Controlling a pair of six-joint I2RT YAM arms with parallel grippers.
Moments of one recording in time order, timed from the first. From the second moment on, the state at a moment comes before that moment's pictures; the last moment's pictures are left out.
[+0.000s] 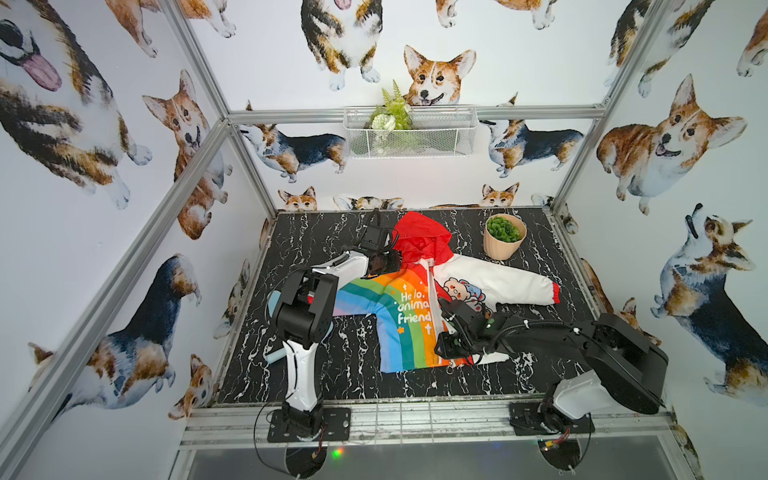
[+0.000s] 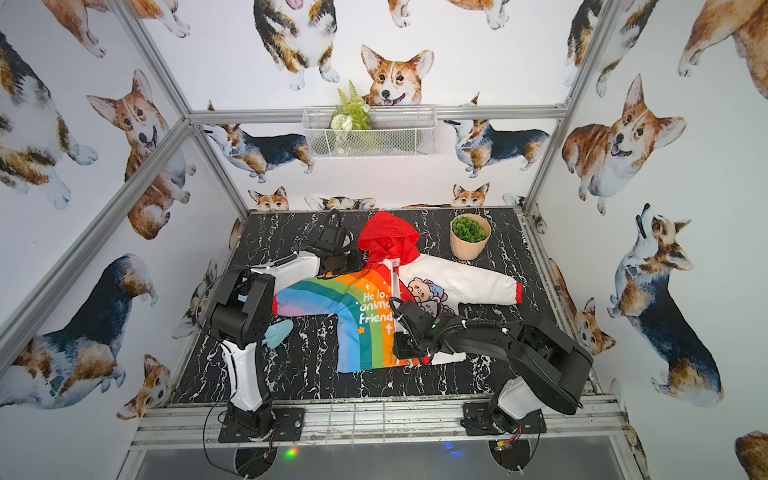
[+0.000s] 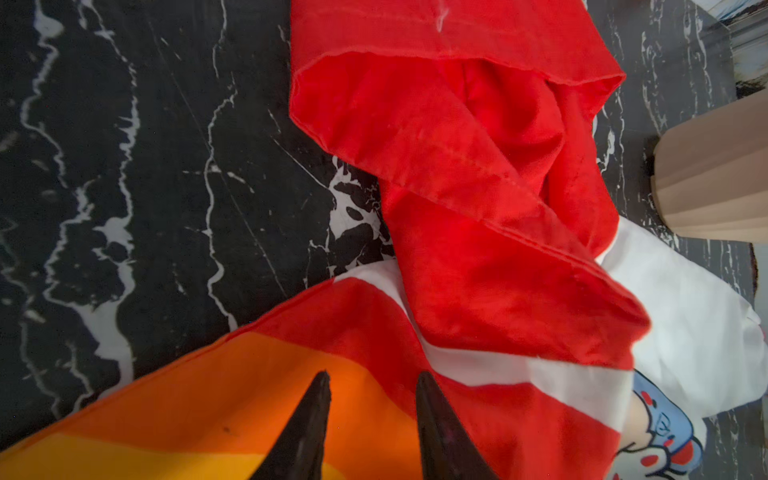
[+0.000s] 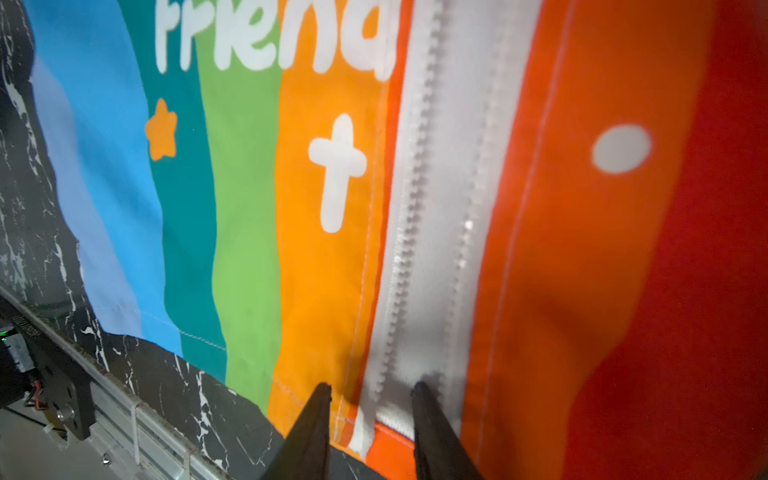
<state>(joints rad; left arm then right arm) -0.41 2.00 1.34 -0.27 0.22 -0.50 0.94 1.48 0.68 -0.31 -0.17 0.76</state>
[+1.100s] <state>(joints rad) -0.41 2.05 1.35 -0.29 0.22 -0.47 0.90 1.44 0.62 -0.20 -0.26 0.80</state>
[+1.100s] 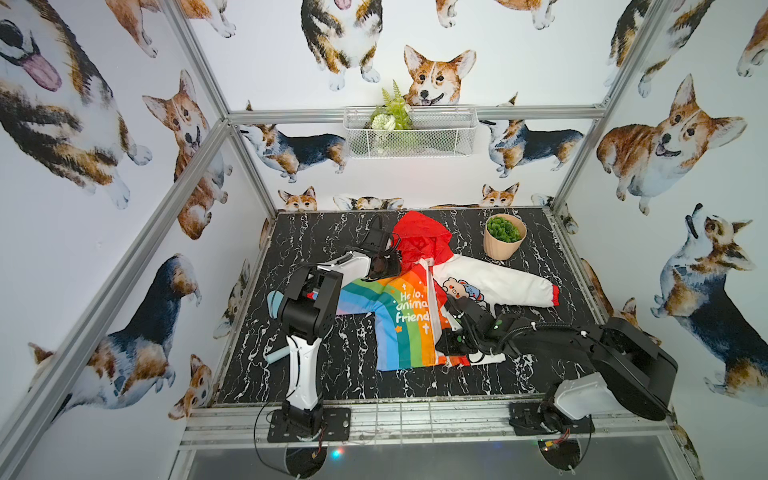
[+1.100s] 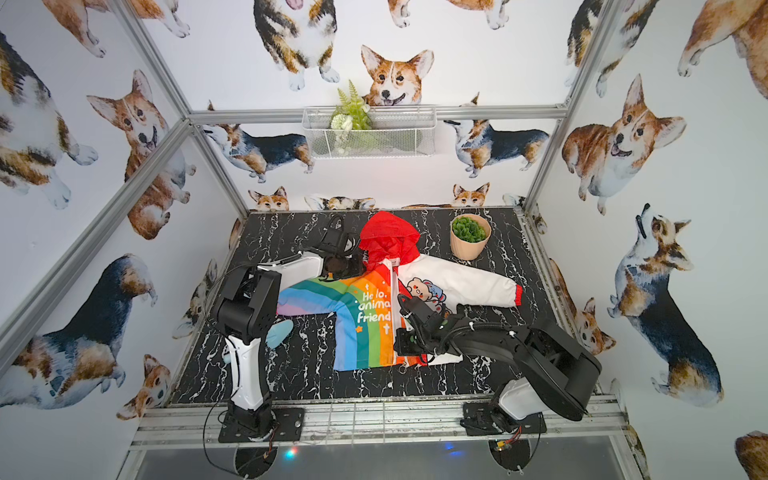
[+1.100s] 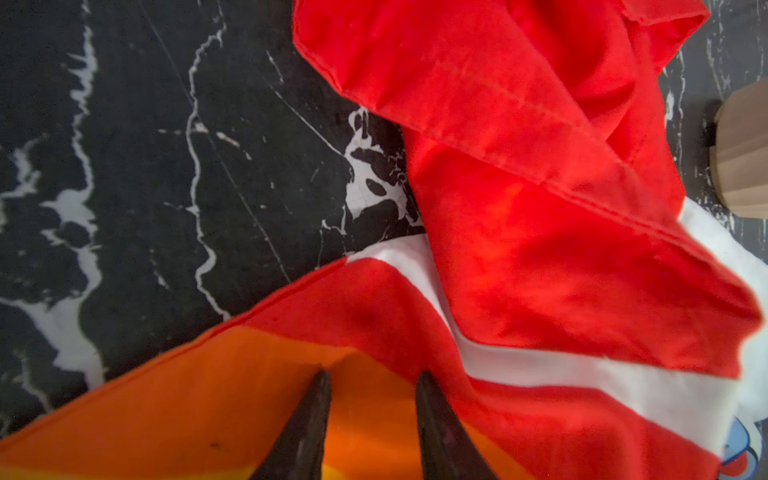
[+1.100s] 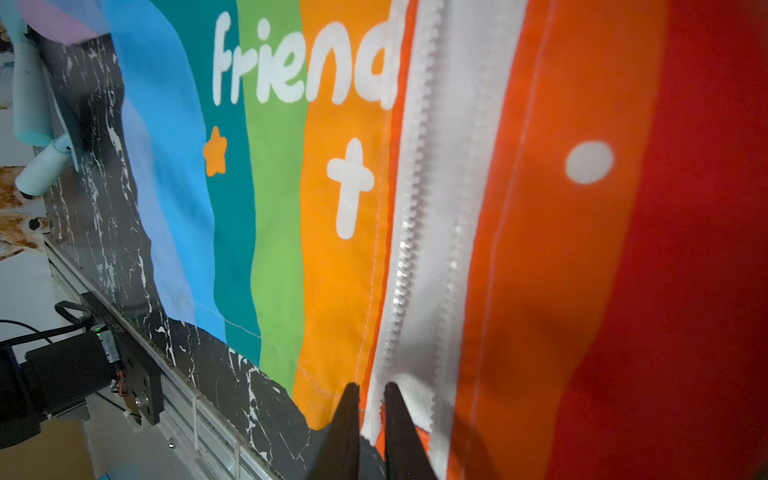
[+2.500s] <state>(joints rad) -0.41 2.08 1.38 -0.29 0.21 -0.46 0.90 1.42 0.60 -0.16 -0.32 0.80</state>
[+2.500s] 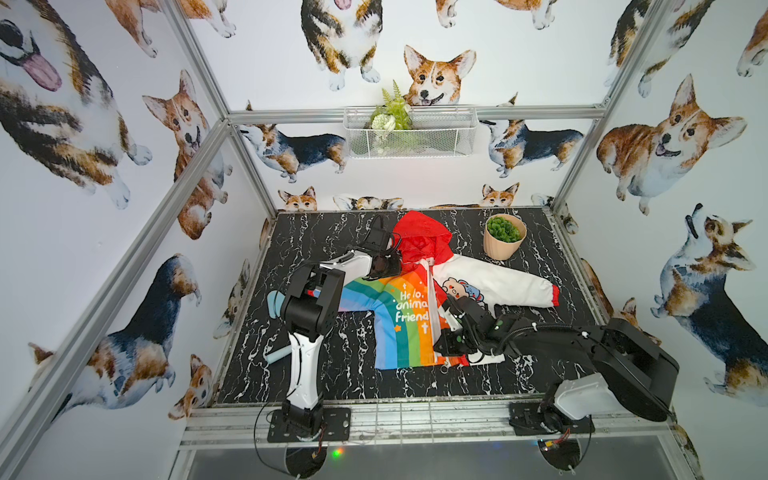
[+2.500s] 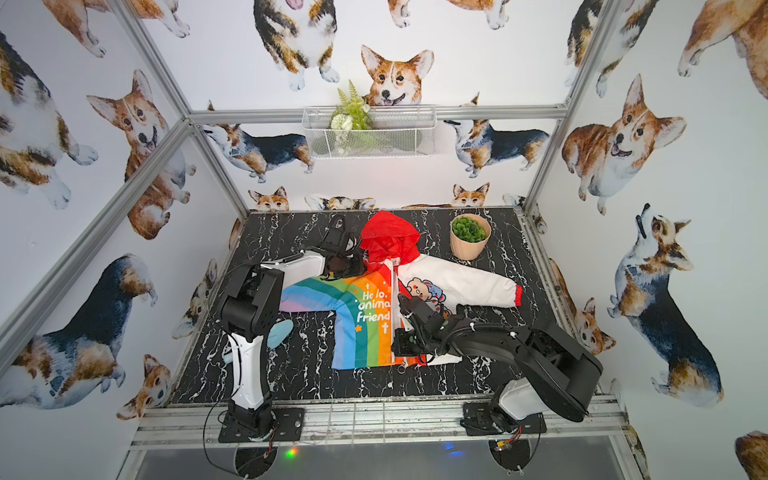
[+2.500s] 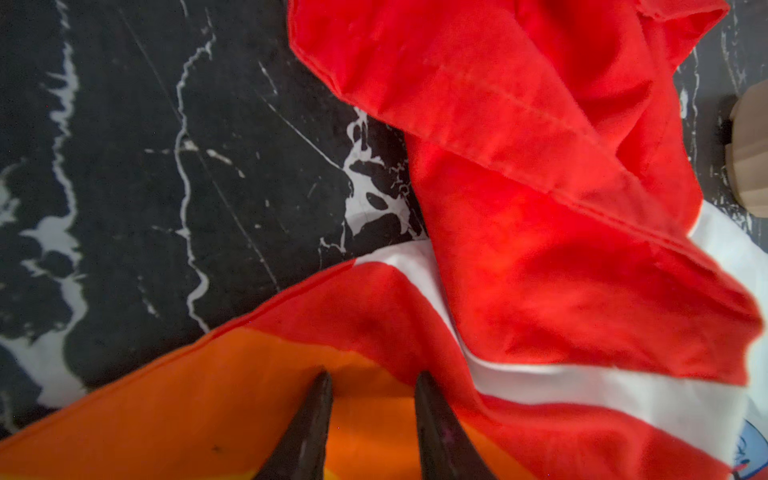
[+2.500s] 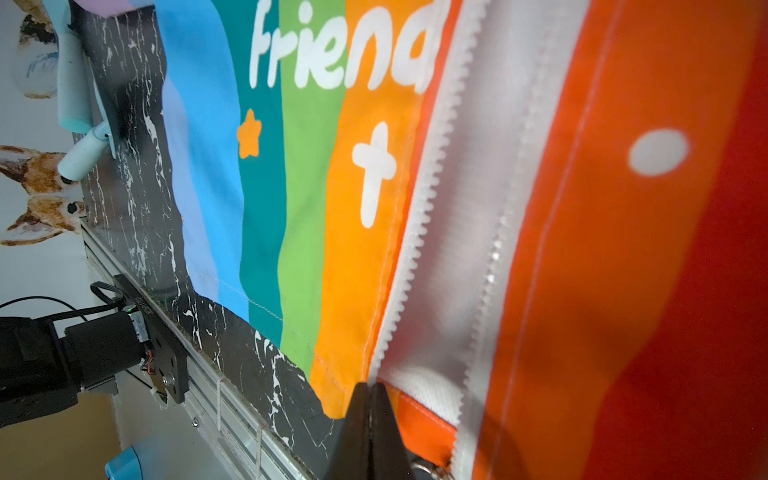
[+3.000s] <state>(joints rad) -0.40 2.09 1.39 -0.28 0.21 -0.46 0.90 1.47 0.60 -0.20 -0.33 0.81</state>
